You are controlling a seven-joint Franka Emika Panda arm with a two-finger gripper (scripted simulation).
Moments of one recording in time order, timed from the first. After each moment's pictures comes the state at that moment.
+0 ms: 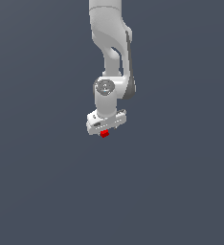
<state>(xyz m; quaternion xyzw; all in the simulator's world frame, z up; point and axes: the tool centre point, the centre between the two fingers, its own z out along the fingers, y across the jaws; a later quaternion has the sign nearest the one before) -0.079 -0.025 0.056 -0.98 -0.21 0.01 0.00</state>
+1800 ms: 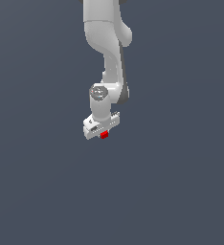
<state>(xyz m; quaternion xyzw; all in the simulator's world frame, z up) -0.085 -0.049 0.021 -0.96 -0.28 0.00 0.00</state>
